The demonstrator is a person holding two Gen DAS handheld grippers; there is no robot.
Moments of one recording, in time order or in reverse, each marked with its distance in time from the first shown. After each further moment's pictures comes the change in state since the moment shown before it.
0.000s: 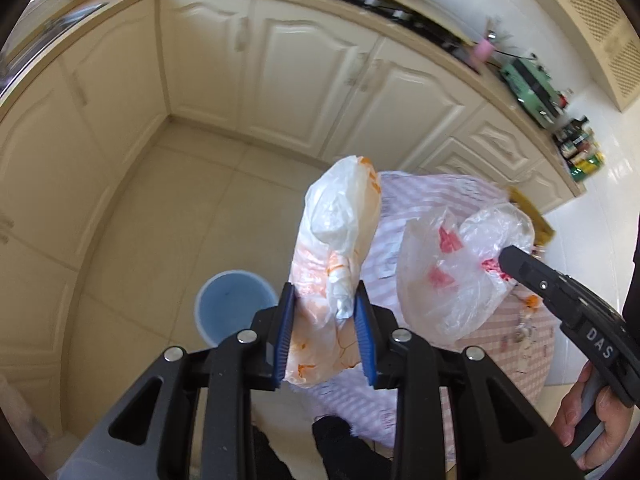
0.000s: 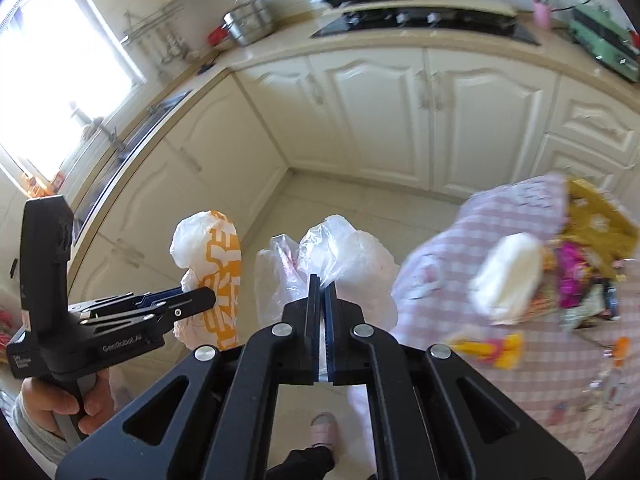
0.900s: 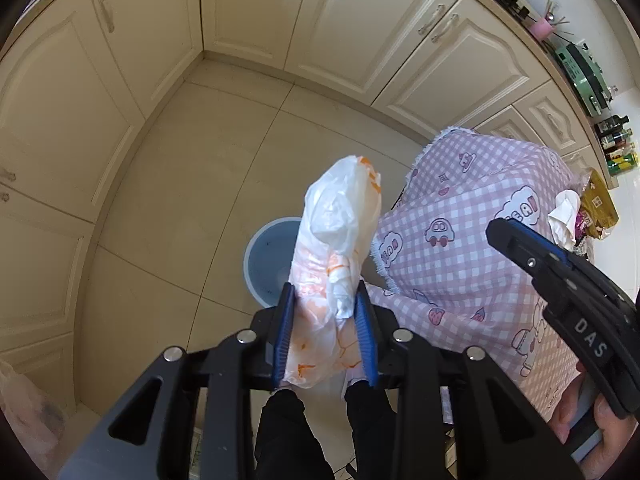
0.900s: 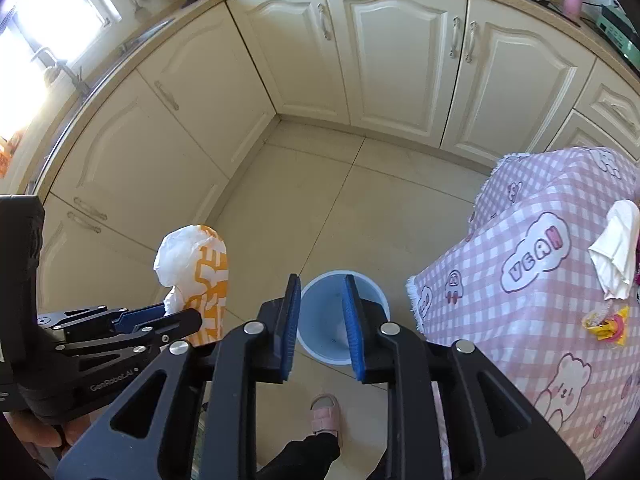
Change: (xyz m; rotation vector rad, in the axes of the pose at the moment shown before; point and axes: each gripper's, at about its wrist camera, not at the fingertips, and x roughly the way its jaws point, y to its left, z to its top) left arm 0.073 0.128 -0.017 -0.044 0.185 0.036; right arm 0.135 0.083 -0.018 -0.022 0.125 -0.139
